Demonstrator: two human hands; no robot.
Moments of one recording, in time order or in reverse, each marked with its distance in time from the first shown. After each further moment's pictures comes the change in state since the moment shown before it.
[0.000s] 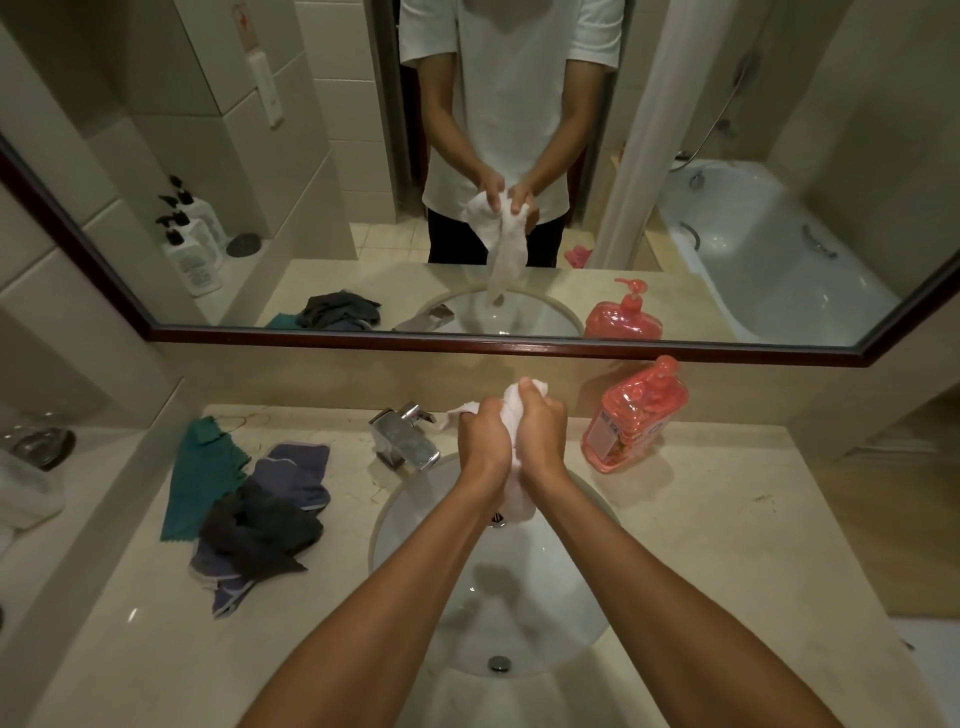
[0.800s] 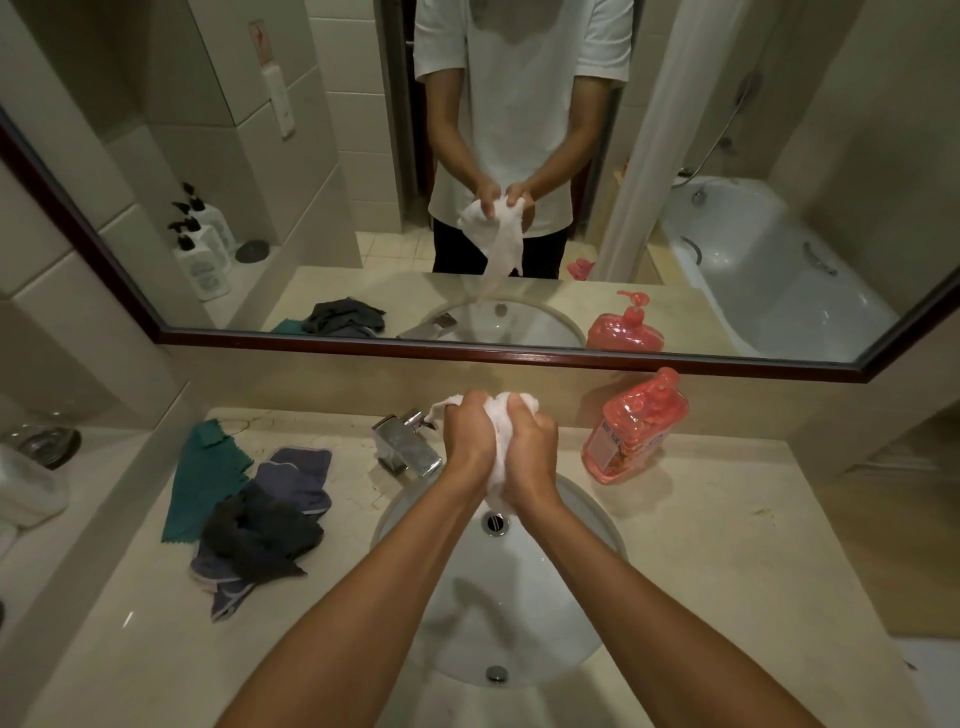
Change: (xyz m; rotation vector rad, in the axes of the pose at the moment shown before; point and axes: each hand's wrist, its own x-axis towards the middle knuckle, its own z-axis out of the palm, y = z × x) left_hand 0.007 0.020 -0.013 -0.103 -0.025 -0.036; right_hand -0.023 0.010 0.005 0.013 -0.084 -0.012
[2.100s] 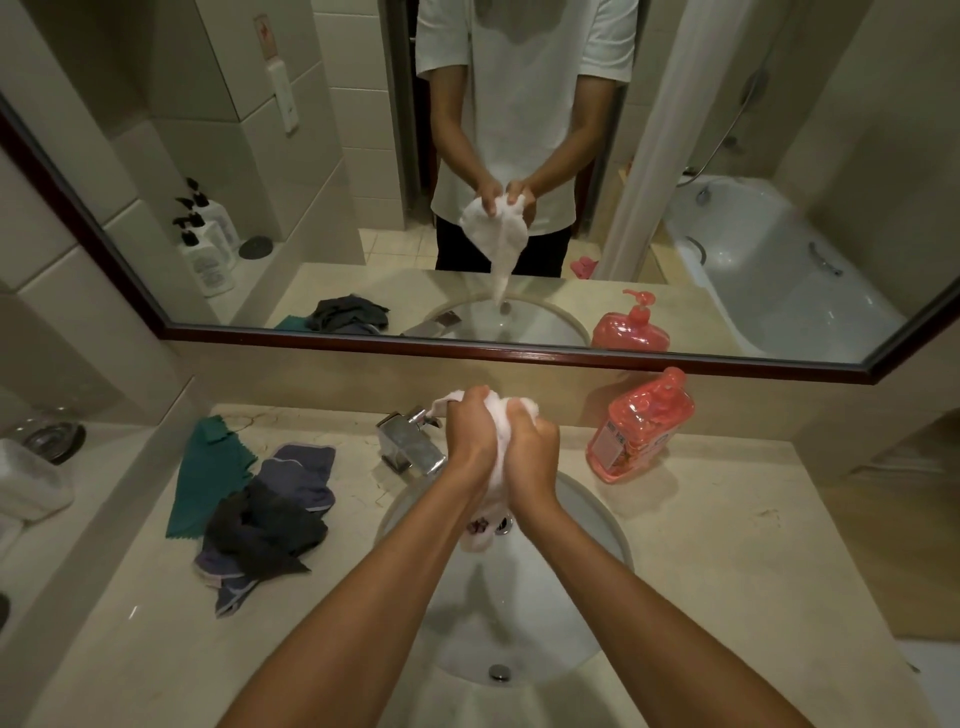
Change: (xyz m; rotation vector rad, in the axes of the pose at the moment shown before) left_hand -0.007 0.008 -0.005 -0.016 -0.052 -0.009; right_hand -0.005 0.003 0.002 -0.096 0.022 -0.070
